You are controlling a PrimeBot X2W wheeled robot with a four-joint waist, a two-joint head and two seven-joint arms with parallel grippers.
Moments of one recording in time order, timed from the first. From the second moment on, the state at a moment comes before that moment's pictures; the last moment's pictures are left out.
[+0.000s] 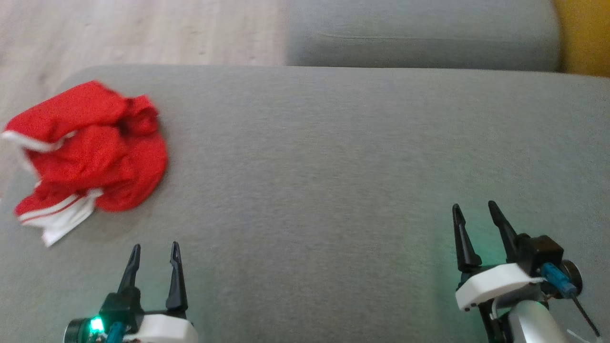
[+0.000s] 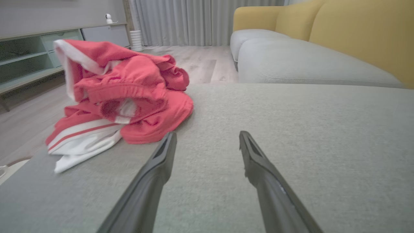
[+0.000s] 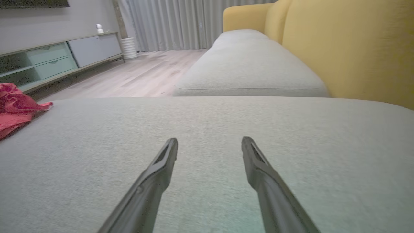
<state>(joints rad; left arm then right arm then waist) 0.00 0.05 -0.03 0.37 -0.07 -0.02 -0.25 -0.10 -0.05 0.01 0.45 0.07 0.13 -0.25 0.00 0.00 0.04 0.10</state>
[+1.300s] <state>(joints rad) -0.55 0.25 0.07 0.49 -0.11 -0.12 -0.26 -0.24 -0.15 0.24 0.35 0.10 0.13 -0.25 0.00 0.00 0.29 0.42</state>
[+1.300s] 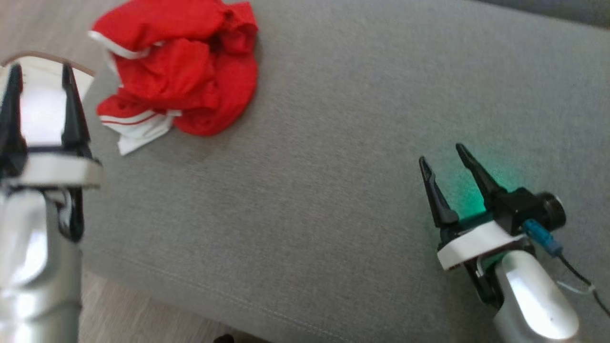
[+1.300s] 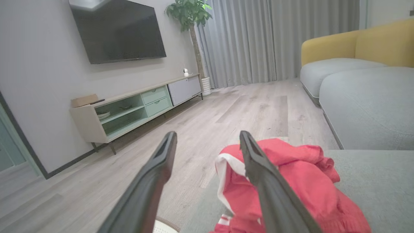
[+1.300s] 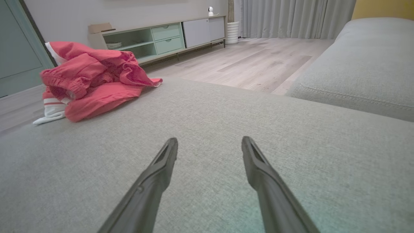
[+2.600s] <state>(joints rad) -1.00 0.37 -0.18 0.85 -0.23 -0.13 -0.21 -0.28 -0.12 0.29 0.33 0.17 0.13 -0.26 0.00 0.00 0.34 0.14</state>
